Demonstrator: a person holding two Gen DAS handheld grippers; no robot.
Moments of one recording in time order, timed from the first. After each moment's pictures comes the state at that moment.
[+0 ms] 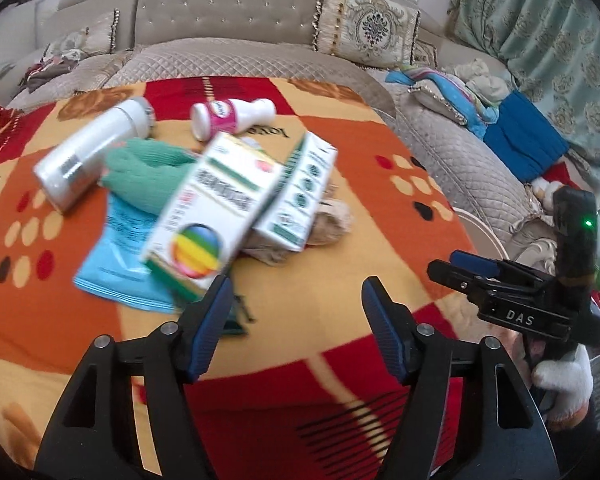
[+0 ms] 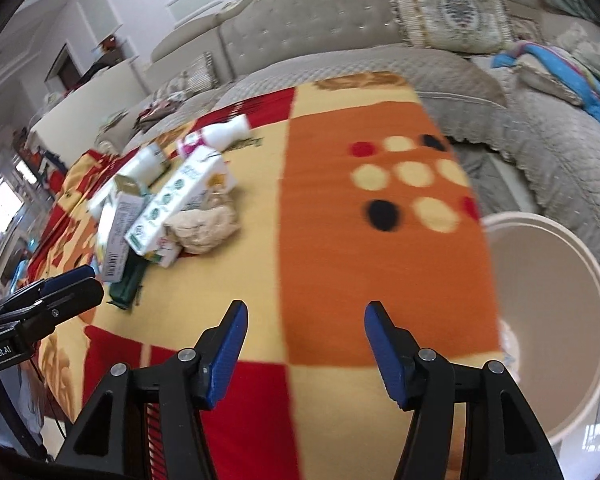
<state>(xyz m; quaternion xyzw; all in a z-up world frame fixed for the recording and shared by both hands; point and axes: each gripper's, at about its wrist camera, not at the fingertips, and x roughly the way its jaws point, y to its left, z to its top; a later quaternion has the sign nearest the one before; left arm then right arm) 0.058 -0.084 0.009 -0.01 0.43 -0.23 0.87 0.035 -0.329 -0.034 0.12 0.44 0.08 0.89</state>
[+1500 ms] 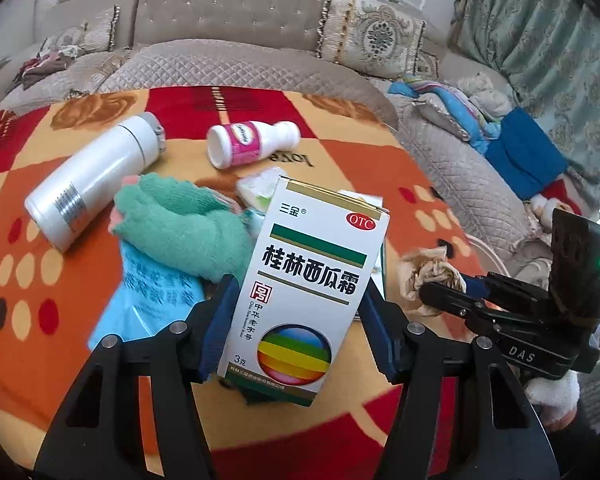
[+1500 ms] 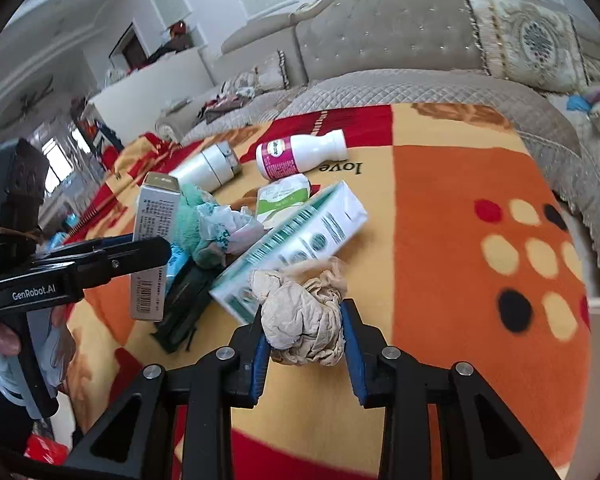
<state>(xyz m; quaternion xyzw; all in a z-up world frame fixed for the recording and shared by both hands) 0.108 -0.071 0.013 -0.03 0.44 -0.24 0.87 0.067 -0.294 -0.025 0.10 0.39 0.18 0.90</state>
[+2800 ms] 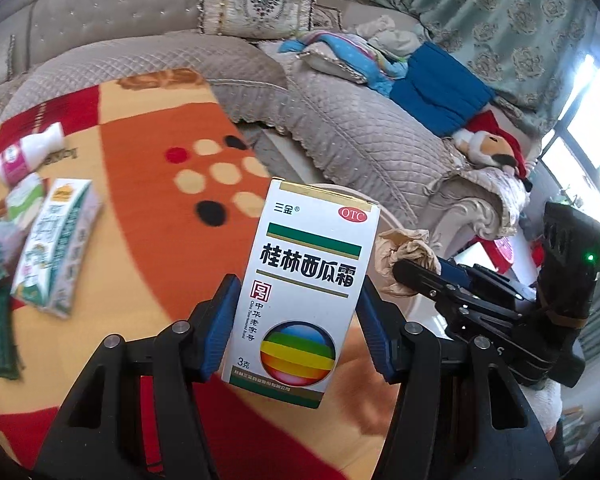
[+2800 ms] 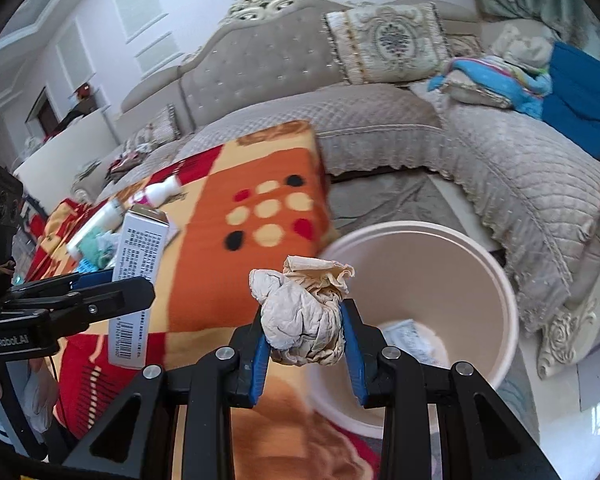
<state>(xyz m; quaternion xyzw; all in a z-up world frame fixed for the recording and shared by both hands) 0.025 -0.292 0.019 0.02 0.45 -0.37 0.81 -0.062 -0.476 -0.016 0.15 0.37 -0.01 0.92</state>
